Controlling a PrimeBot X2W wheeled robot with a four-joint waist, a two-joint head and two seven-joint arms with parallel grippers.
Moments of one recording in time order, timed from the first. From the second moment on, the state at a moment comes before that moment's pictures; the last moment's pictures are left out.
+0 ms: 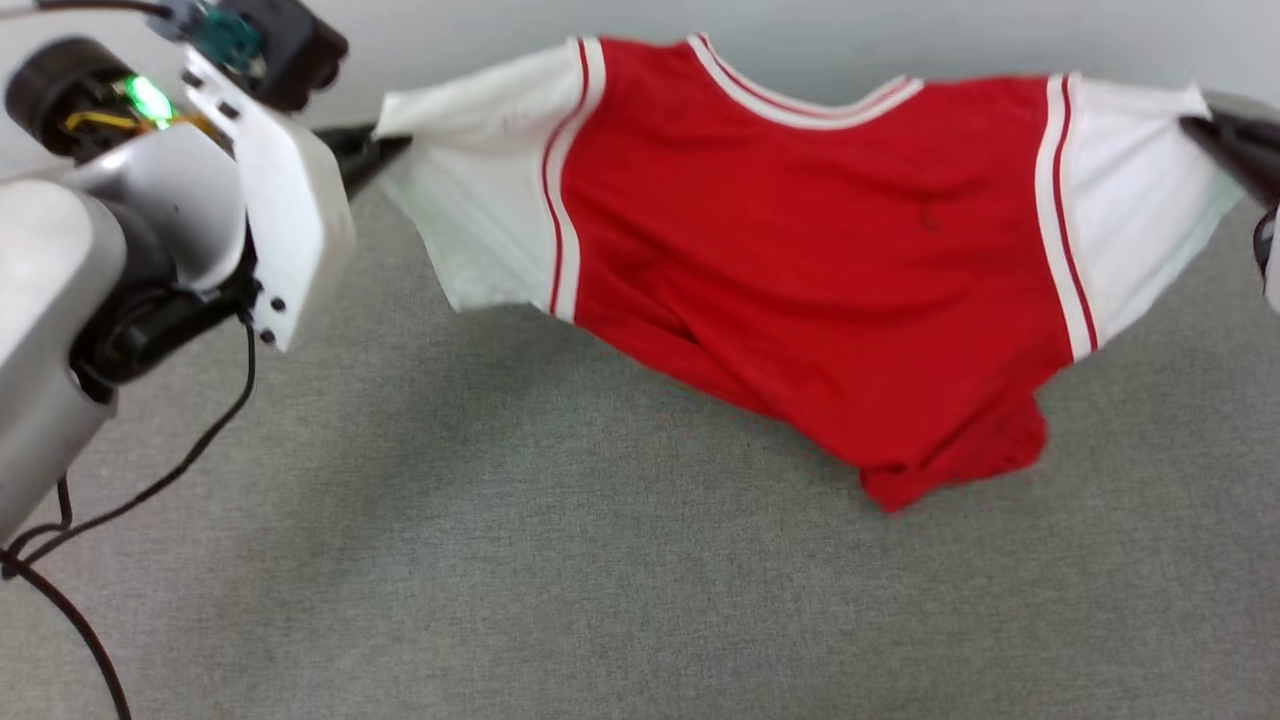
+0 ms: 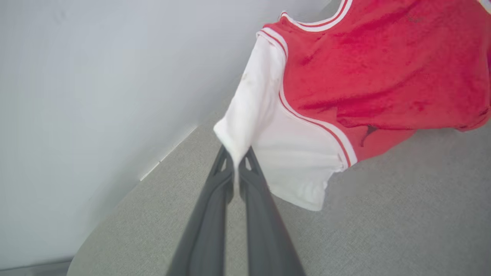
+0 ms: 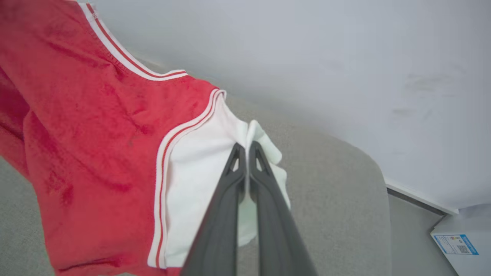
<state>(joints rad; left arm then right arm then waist) -1.12 0.83 -0.94 0.09 -0.92 -0.12 0.48 -0.91 -0.83 0.64 0.29 0.85 0.13 0.42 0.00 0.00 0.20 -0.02</state>
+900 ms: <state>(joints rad) -1.67 0.62 -0.76 0.39 -0.78 -0.10 0.26 -1.65 -0.61 0.62 0.53 0.48 0.13 0.31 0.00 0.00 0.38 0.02</state>
